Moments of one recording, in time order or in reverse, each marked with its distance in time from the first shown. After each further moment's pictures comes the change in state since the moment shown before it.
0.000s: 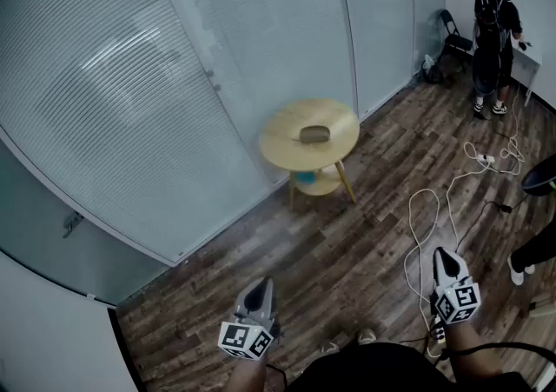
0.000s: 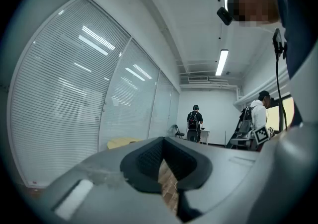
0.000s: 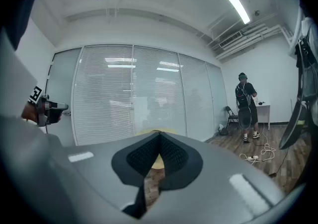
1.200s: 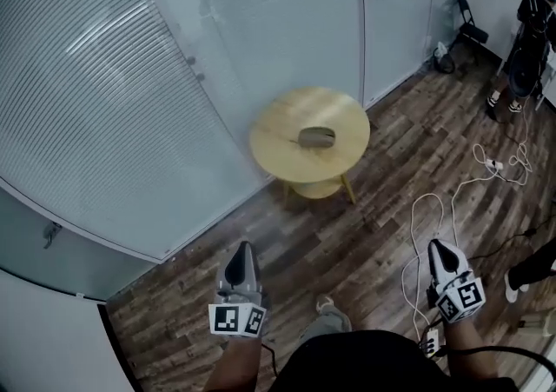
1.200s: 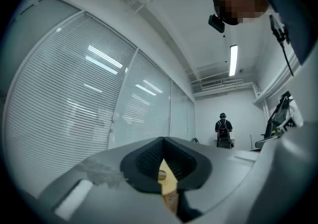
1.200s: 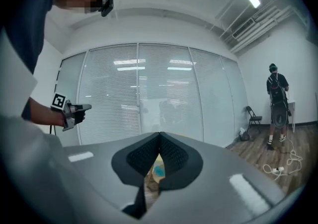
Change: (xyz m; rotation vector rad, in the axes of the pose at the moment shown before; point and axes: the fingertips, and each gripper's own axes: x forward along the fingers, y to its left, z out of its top) left arm 0.231 0.138 0.064 0.068 -0.180 0.178; right arm 0.231 -0.025 0.050 -0.010 -0.009 0.169
